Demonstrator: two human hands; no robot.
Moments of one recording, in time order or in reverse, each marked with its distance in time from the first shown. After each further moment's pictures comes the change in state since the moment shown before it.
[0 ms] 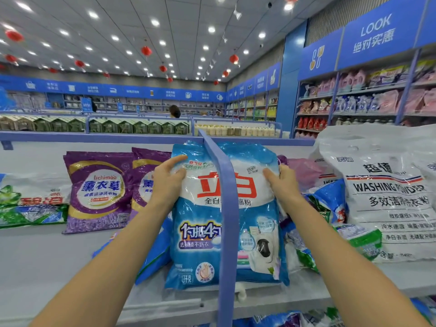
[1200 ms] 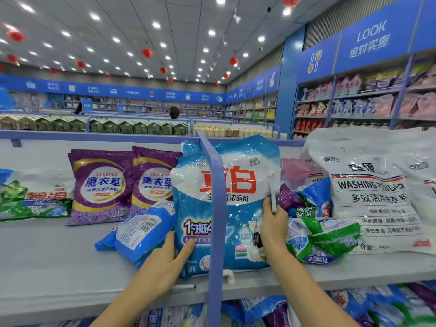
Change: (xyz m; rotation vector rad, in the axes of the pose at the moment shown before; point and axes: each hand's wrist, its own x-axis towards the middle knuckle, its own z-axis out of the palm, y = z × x) left_hand -0.160 -0.016 -0.040 0.670 -0.403 -0.169; right_hand -0.101 0.025 0.006 0.122 0.235 0.076
